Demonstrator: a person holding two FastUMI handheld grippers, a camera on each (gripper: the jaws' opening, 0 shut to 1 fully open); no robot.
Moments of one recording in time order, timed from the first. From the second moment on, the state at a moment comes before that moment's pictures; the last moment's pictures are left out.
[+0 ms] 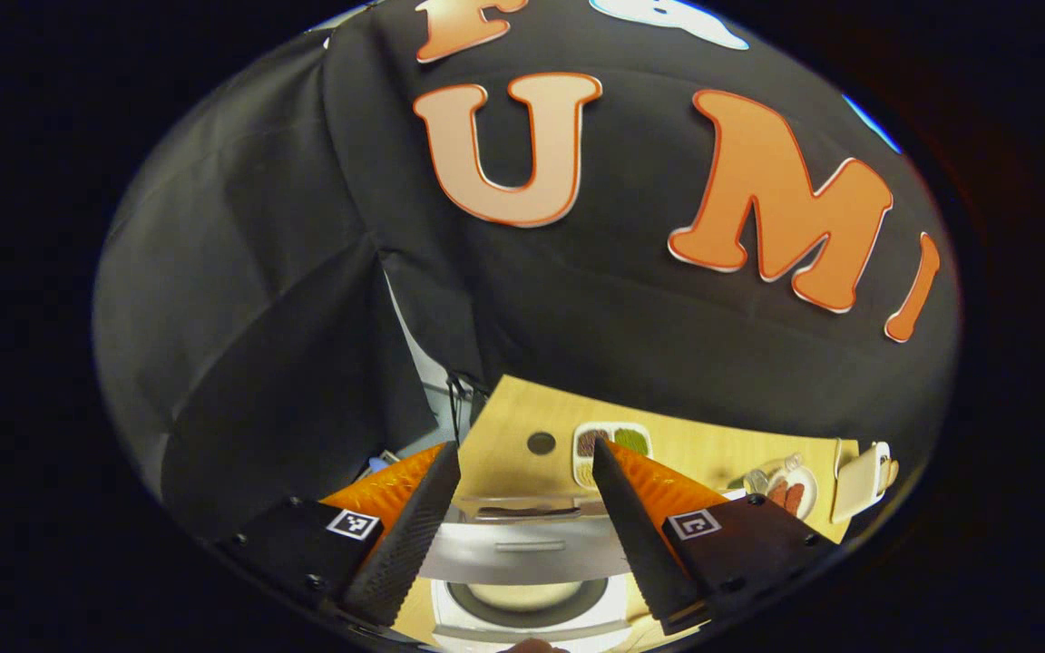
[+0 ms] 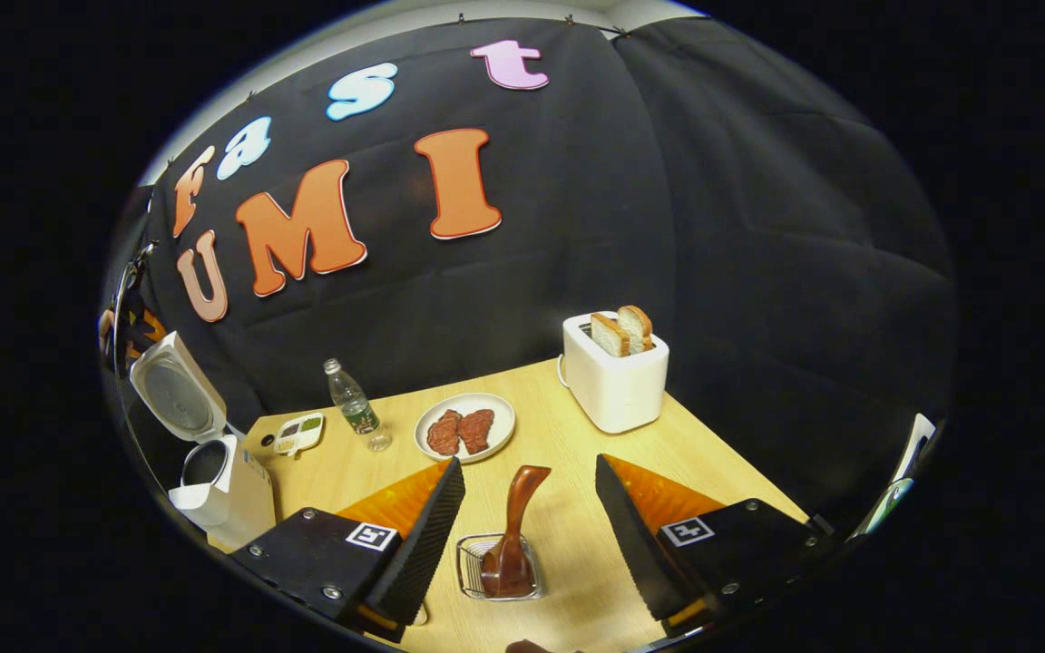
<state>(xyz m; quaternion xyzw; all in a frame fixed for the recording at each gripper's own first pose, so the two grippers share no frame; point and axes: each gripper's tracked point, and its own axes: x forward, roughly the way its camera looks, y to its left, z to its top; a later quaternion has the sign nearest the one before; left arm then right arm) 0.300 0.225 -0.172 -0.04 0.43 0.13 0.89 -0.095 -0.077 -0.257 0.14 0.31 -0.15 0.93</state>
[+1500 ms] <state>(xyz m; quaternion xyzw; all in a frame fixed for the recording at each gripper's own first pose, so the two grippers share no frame) 0.120 0.170 -0.259 -0.03 0.36 0.16 0.92 0.028 0.085 -0.193 0.08 0.23 0.08 0.97</state>
